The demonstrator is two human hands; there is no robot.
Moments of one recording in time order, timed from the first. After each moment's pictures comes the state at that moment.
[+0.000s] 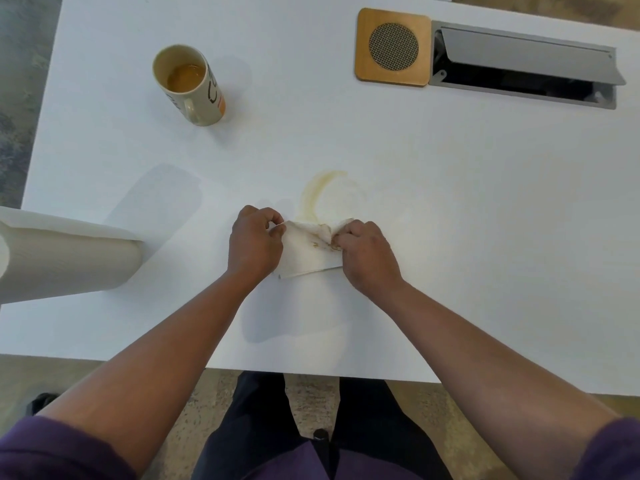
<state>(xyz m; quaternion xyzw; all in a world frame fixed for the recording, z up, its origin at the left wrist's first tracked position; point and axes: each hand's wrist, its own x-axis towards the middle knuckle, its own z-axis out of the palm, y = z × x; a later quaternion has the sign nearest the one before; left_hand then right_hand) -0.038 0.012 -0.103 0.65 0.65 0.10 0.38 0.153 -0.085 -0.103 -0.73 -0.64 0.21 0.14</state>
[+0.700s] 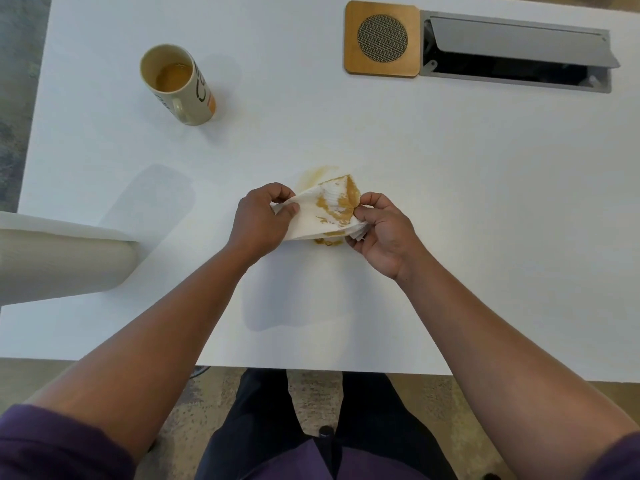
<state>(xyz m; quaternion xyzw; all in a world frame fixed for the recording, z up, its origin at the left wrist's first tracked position) -0.015 0.032 -0.077 0.64 0.59 0.12 0.48 0.178 -0.061 -0.060 -0.58 0.05 0.63 0.51</state>
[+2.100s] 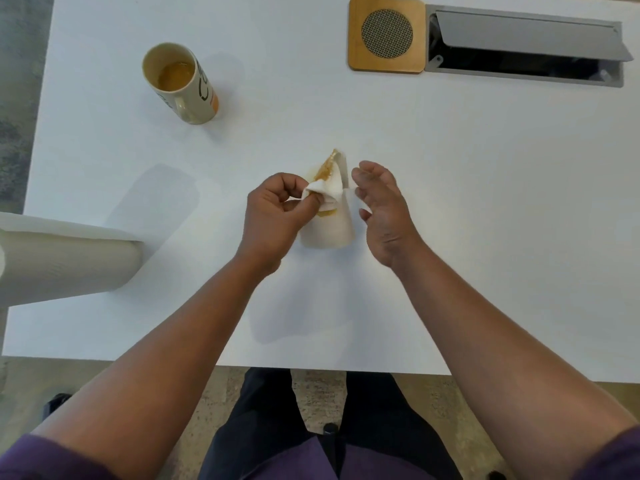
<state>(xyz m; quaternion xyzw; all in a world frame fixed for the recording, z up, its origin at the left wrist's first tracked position) 0.004 0.009 -0.039 0.47 0.50 0.31 0.65 0.168 -0.041 -0.040 -0.63 -0.09 0.57 0.52</state>
